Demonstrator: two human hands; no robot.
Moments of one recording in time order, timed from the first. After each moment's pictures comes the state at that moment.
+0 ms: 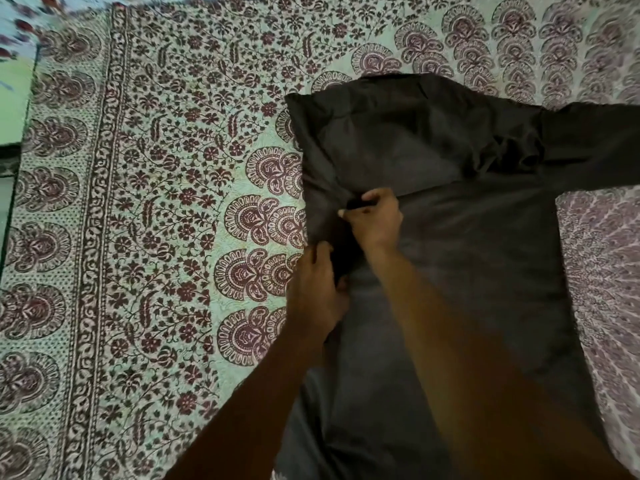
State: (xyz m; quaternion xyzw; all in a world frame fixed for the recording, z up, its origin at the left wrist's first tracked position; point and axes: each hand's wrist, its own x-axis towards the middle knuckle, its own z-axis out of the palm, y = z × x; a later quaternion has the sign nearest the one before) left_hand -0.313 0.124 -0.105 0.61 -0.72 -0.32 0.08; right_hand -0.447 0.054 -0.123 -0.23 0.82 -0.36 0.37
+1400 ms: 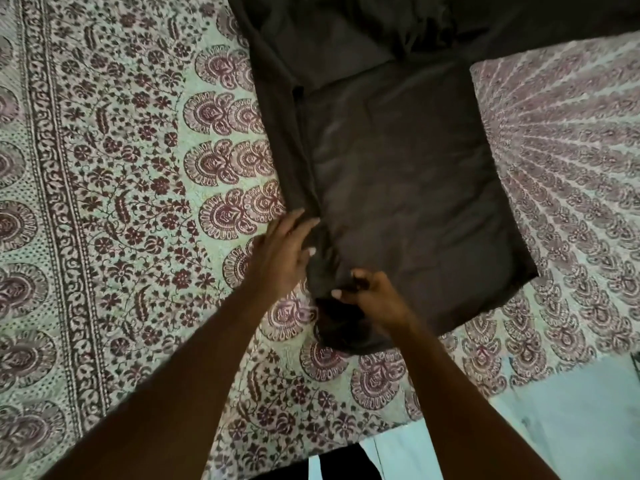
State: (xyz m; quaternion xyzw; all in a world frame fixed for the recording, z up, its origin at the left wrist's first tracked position) left_hand -0.206 0.265 -0.098 0.40 -0.86 -0.30 0.03; right_hand -0.357 0.409 -0.103 -0.17 0.73 -0.32 0.58
